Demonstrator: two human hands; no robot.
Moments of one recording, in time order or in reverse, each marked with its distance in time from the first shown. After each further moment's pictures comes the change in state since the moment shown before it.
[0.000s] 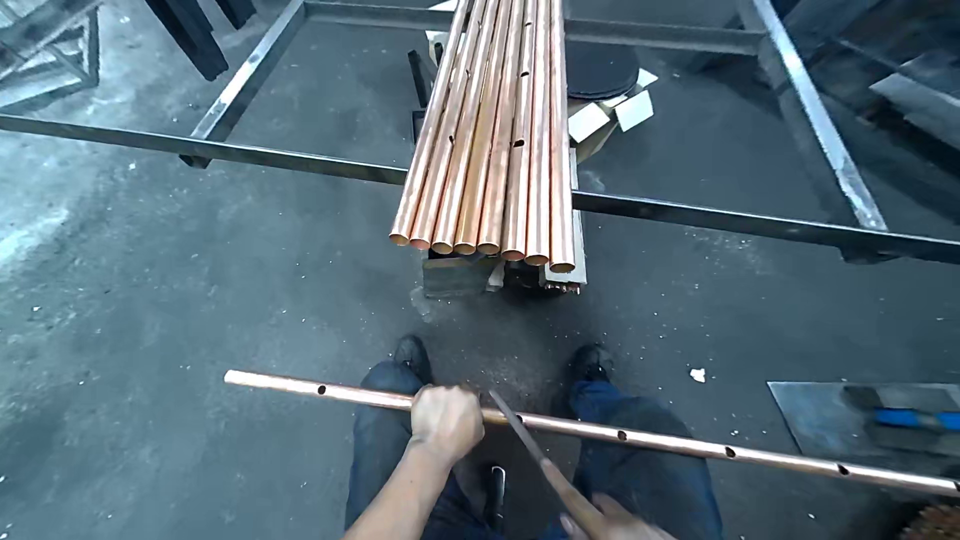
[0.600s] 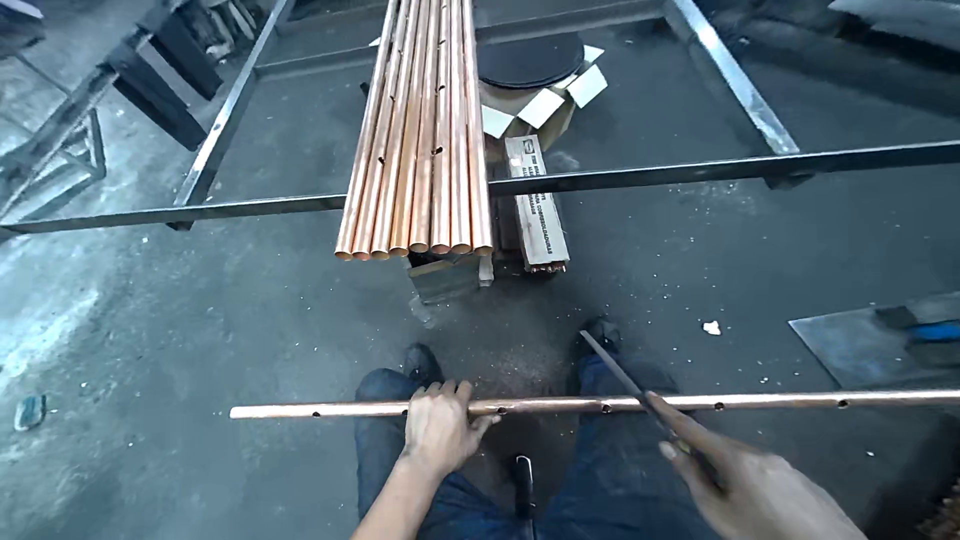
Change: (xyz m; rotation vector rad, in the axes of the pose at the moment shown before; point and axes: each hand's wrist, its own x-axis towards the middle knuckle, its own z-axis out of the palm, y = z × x) left_hand -0.014 -0.004 0.033 0.047 0.347 0.180; right_hand -0.029 0.113 -0.008 0.248 0.287 0.188
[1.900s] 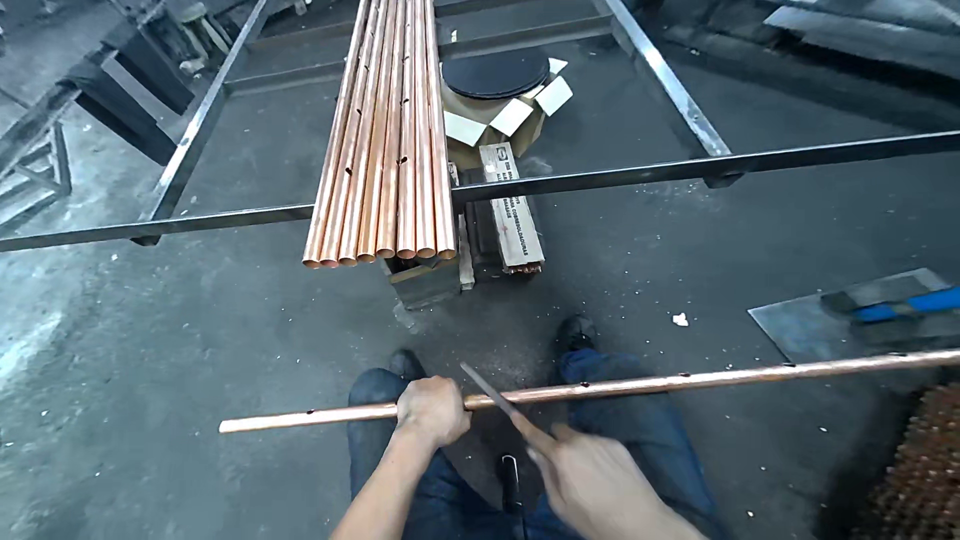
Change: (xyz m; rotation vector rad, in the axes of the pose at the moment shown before) left_hand 0.042 0.030 -0.034 0.036 -0.527 -0.157; right_hand 0.019 -0.071 0.057 -0.229 -0.100 -0.255
